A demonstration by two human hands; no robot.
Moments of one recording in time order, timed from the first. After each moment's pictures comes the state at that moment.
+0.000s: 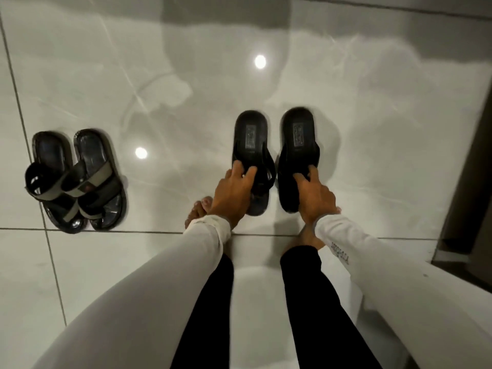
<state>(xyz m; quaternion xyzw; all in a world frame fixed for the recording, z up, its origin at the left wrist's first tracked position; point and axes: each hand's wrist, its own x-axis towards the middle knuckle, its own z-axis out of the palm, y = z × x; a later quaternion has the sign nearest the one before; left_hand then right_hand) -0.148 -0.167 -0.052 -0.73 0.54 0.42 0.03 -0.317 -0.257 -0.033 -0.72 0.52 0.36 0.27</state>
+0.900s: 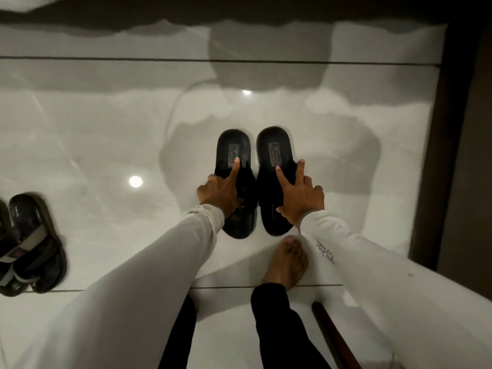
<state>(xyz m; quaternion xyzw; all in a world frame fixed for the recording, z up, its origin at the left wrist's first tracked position) -0.221 -0.357 -0.082 -0.75 0.44 0.45 0.20 -0.397 -0.423 -0.080 -0.77 0.46 0.39 0.22</state>
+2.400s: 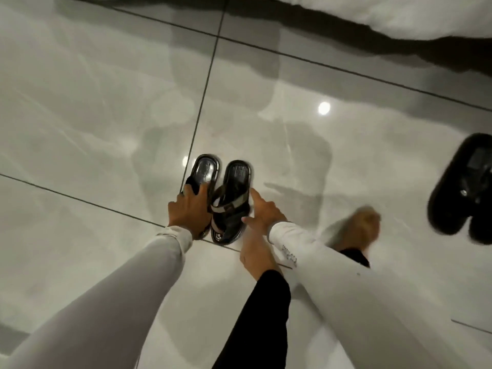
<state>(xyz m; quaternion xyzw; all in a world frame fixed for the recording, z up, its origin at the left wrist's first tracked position) 0.199 0.016 0.014 -0.85 0.30 0.39 0.20 0.060 -0.108 -0.015 -0.67 0.38 0.40 0.50</state>
